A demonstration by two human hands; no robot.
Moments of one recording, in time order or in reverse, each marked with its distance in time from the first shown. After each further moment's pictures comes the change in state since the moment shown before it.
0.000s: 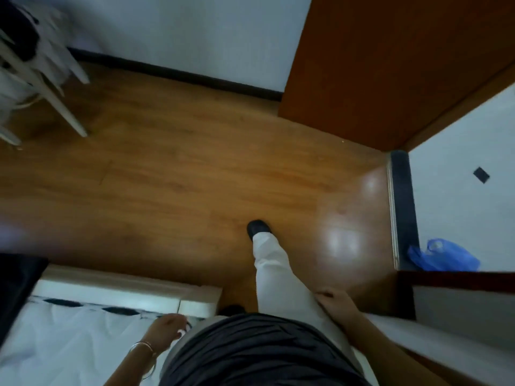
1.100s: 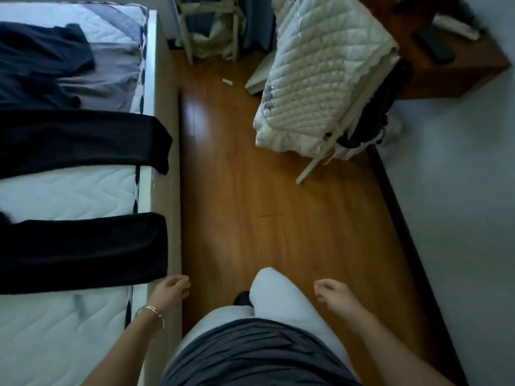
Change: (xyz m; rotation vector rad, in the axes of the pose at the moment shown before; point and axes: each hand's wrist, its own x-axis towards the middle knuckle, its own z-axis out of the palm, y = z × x) left_hand 0.083 0.151 -0.319 -1.254 0.615 -0.153; right_hand 0.125 -0.694 0.239 -0.951 -0.472 -0.515
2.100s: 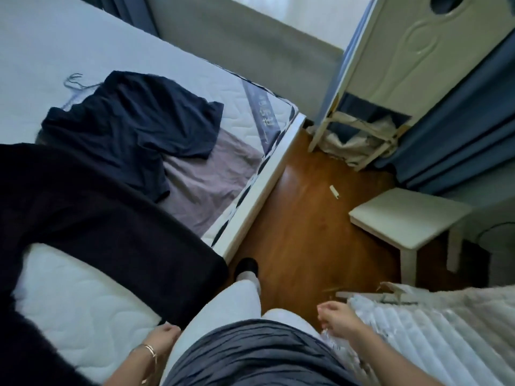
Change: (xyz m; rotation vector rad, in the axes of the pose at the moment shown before) left_hand 0.290 0.337 -0.147 -0.458 0.223 -0.368; right_hand 0.313 -0.650 0.025 -0.554 -0.216 -0.121
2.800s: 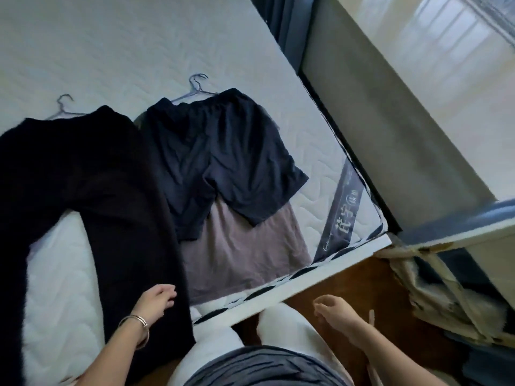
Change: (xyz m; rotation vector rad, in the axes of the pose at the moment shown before) left_hand 0.042 0.242 -0.036 -0.638 0.301 -0.077; right_hand 0.150 -0.403 -0.066 -0.779 -0.177 -0.336
